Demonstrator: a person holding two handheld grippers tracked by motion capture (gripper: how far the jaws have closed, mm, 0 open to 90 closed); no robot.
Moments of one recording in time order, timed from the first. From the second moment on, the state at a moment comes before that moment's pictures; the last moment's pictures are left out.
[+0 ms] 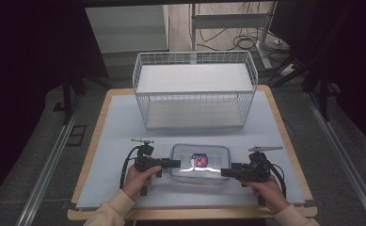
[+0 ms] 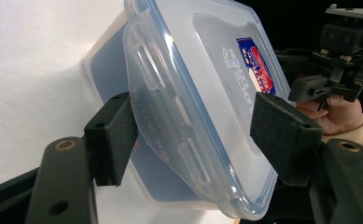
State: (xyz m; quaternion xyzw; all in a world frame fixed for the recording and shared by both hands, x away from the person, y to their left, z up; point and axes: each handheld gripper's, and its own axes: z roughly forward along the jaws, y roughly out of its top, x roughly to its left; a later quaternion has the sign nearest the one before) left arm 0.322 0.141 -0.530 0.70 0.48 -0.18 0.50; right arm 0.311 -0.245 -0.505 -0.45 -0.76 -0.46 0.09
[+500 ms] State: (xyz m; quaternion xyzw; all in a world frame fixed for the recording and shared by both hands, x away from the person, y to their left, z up) left arm 0.320 0.143 -0.532 0.69 0.48 -0.19 0.50; right arm 0.322 -0.254 -0.510 -0.47 -0.73 -0.47 0.15
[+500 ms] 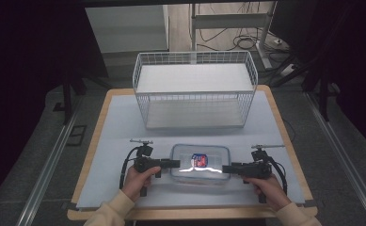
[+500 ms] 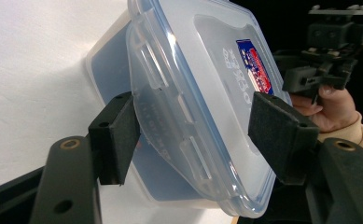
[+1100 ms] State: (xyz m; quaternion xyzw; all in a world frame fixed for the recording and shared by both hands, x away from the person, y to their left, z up) left arm 0.308 0.143 -0.525 0.71 0.47 -0.16 0.51; right arm 0.326 -0.262 -0.513 -0.48 -0.70 -0.49 0.19
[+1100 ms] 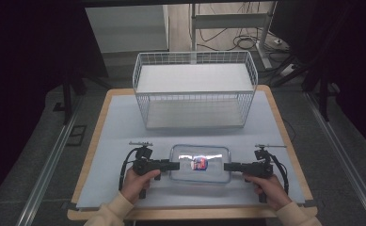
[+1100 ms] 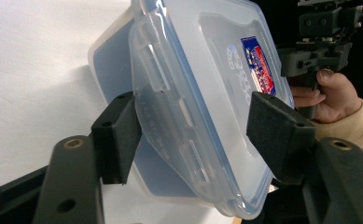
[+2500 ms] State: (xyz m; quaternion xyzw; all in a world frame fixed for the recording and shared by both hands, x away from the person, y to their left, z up) left arm 0.281 0.145 -0.502 0.72 0.43 -0.06 0.54; right arm 0.309 -0.256 -0.495 -0.43 -0.72 -0.53 0.11
